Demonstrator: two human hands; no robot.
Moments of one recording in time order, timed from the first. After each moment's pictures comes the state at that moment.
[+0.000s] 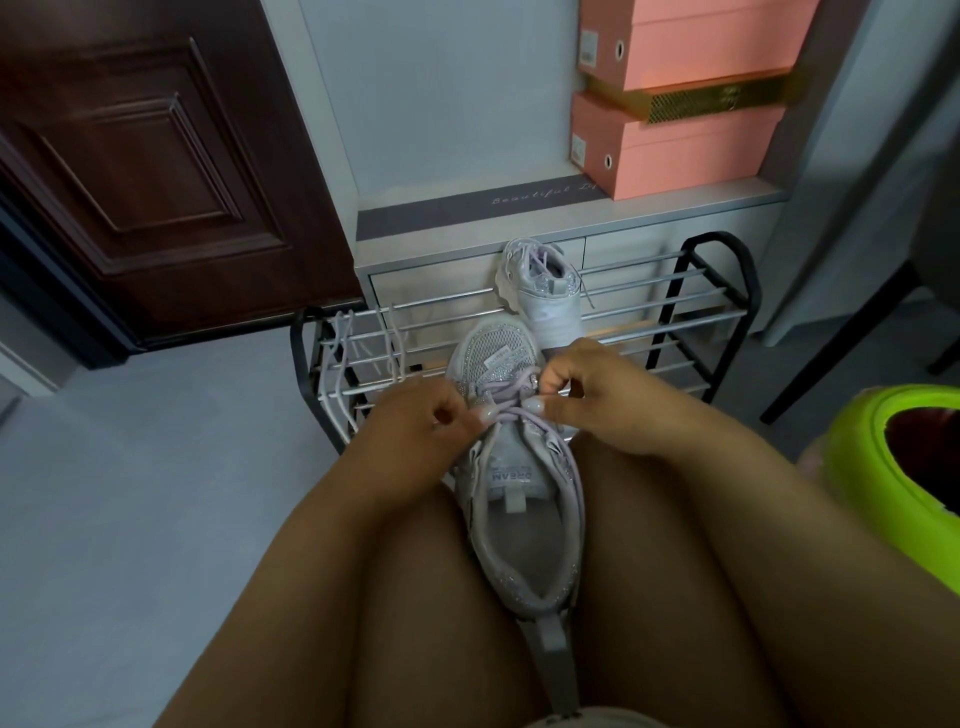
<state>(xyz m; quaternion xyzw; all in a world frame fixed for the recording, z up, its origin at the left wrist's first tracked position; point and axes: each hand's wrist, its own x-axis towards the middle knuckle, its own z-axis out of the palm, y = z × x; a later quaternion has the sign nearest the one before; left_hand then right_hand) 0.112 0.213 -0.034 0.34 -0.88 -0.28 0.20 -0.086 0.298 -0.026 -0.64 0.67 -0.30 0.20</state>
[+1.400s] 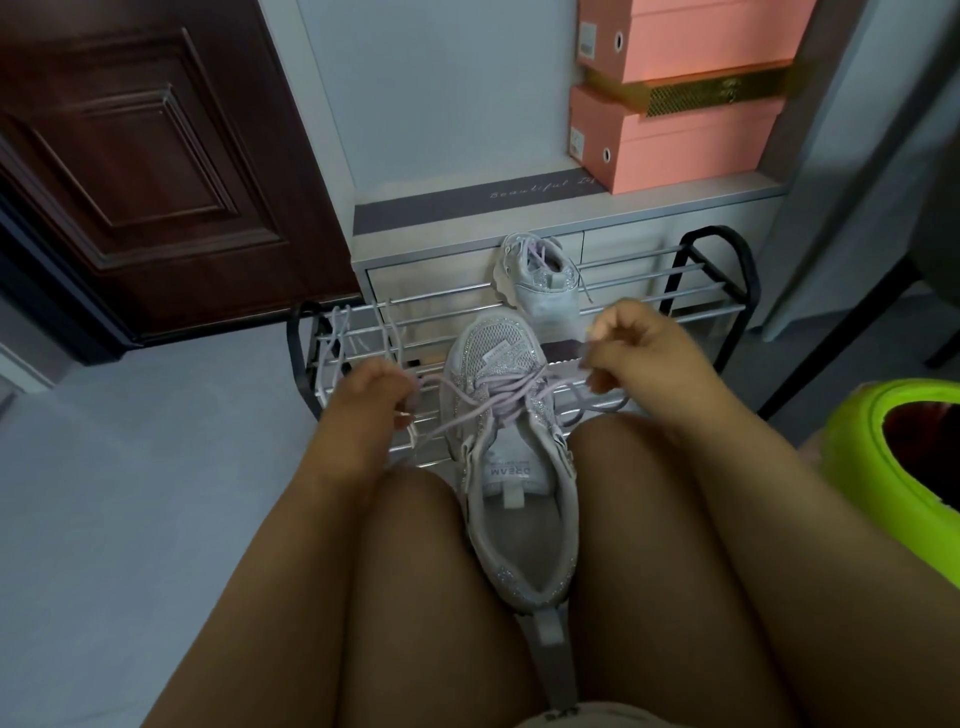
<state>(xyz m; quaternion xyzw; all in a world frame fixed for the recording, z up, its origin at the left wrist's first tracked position) 0.120 0.200 -0.038 0.47 -0.62 -0.52 0.35 -0.101 0.302 -0.027 -0.41 0.68 -0.55 0.26</state>
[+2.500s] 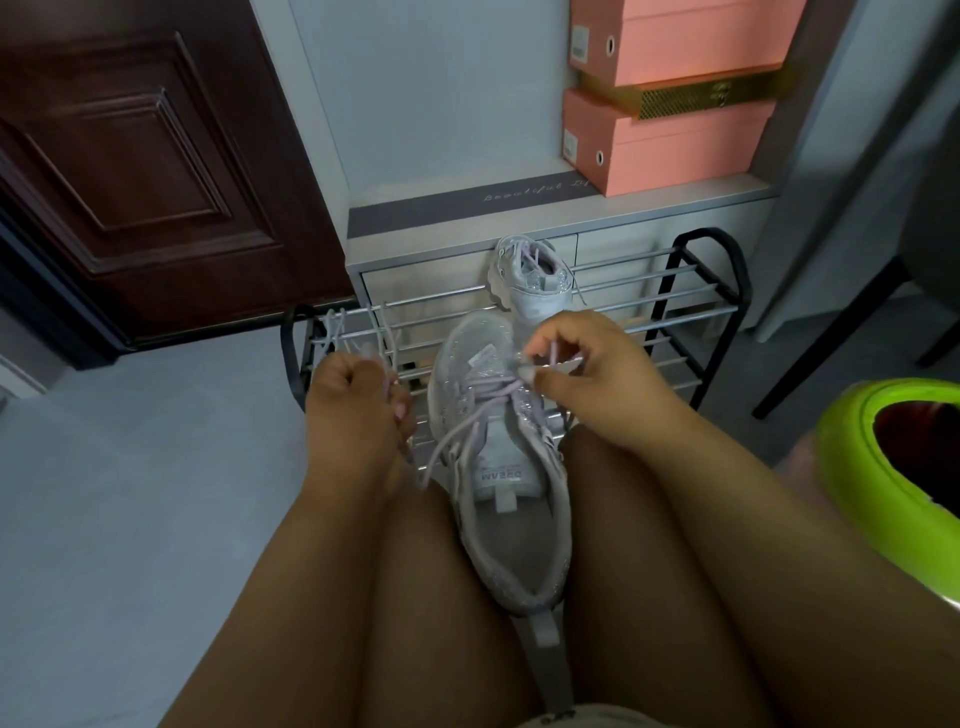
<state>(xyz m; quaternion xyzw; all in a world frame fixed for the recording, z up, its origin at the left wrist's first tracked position) 0.106 0.219 -0.027 0.44 -0.49 -0.57 0.50 -0.079 0.299 -0.025 -0.57 0.68 -0.44 0.15</state>
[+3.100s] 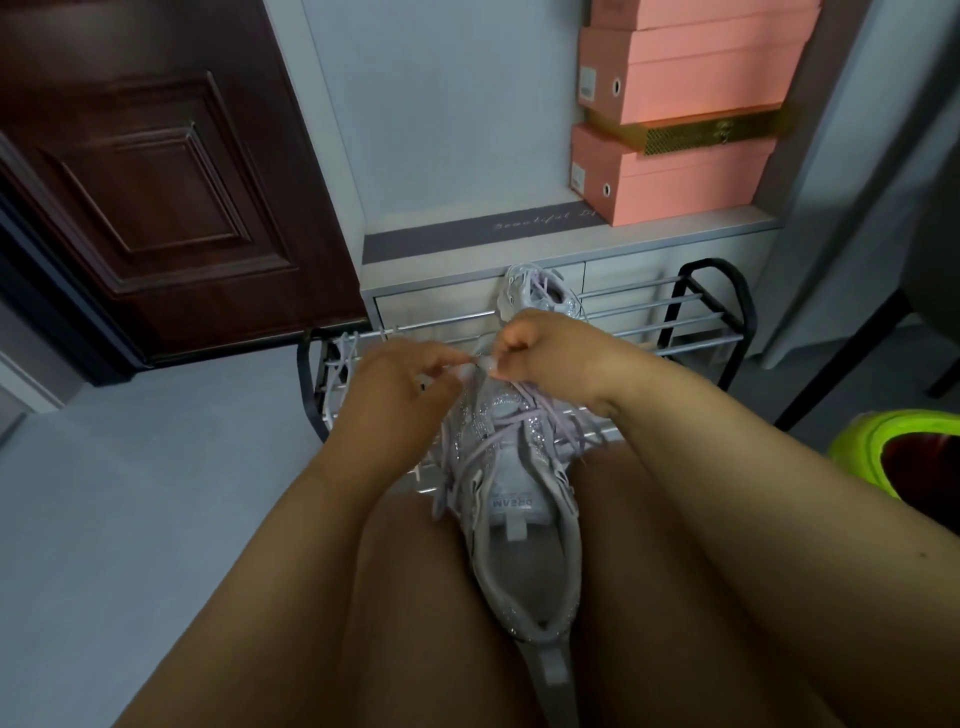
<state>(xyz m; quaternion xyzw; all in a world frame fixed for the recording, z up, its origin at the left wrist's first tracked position) 0.106 0.201 0.004 0.37 -0.86 -0.24 0.27 -0.066 0.256 0.027 -0.60 0.67 -0.31 0.30</state>
